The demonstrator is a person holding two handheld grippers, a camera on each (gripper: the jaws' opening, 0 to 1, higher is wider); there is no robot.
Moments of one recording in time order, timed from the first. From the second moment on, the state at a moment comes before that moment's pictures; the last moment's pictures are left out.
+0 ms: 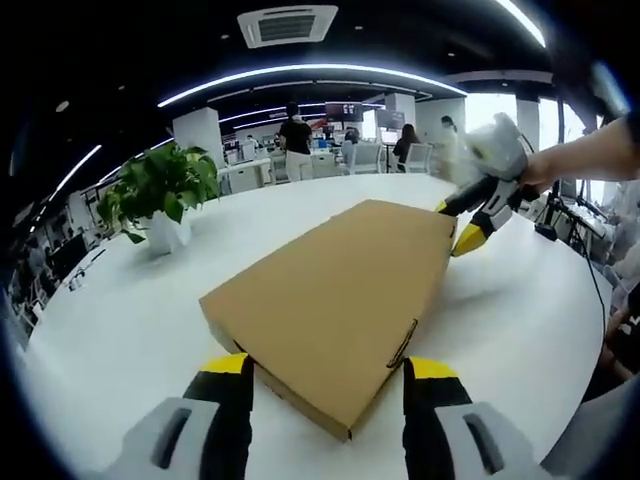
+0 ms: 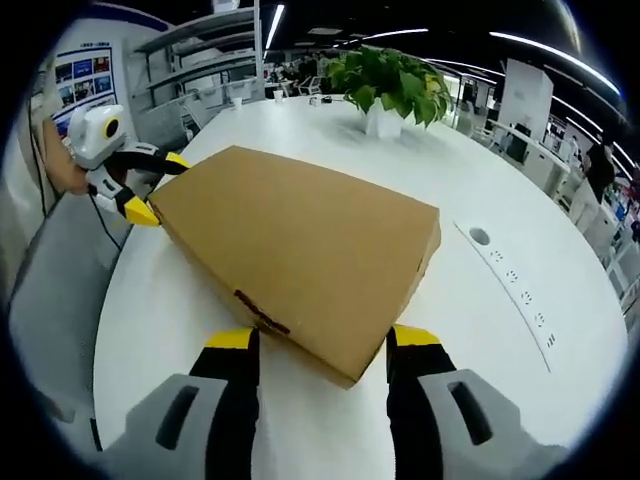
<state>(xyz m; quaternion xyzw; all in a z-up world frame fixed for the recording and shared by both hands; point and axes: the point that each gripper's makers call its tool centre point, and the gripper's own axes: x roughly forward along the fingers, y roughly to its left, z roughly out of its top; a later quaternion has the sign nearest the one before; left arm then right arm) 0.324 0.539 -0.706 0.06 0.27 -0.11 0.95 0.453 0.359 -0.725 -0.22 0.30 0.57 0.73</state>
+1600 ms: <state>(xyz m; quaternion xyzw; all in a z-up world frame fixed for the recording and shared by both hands) 0.298 0.606 -0.707 0.10 0.30 -0.22 0.92 0.368 0.397 -0.724 -0.17 0.34 0.46 0.80</state>
